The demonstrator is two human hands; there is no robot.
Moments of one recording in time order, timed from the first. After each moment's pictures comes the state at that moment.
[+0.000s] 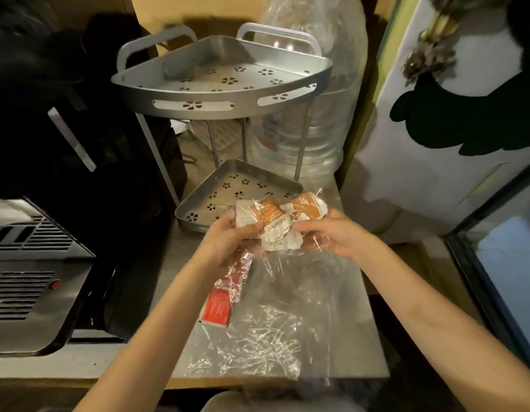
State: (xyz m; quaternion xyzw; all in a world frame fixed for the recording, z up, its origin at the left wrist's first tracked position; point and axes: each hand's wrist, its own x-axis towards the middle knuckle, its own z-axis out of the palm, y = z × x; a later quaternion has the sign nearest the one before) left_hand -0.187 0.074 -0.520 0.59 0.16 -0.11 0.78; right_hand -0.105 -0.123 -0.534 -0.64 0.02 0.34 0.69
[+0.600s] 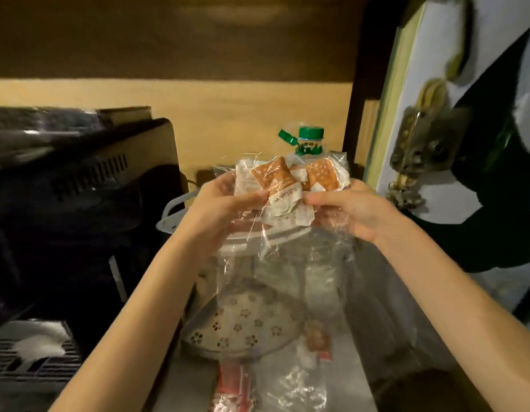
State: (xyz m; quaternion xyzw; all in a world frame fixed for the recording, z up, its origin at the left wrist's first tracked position) left_hand -0.132 0.092 -0.306 0.66 -0.06 0.10 0.74; right_hand -0.059 -0.105 -0.304 -0.64 -0.17 0.14 0.73
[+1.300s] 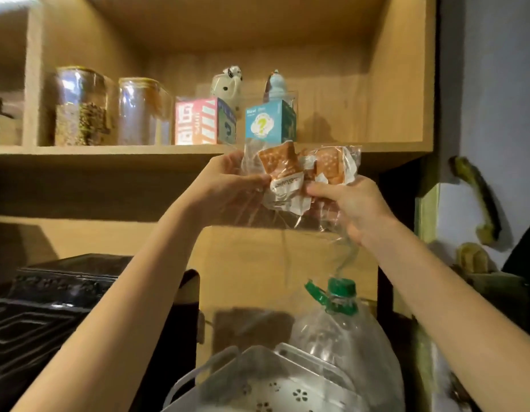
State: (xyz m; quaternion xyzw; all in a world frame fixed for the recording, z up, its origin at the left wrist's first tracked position) left_hand -0.069 0.150 -0.086 0.74 -0.25 0.28 0.56; right_hand -0.002 -0.035 -0.099 -0.58 -0.29 -0.11 0.76
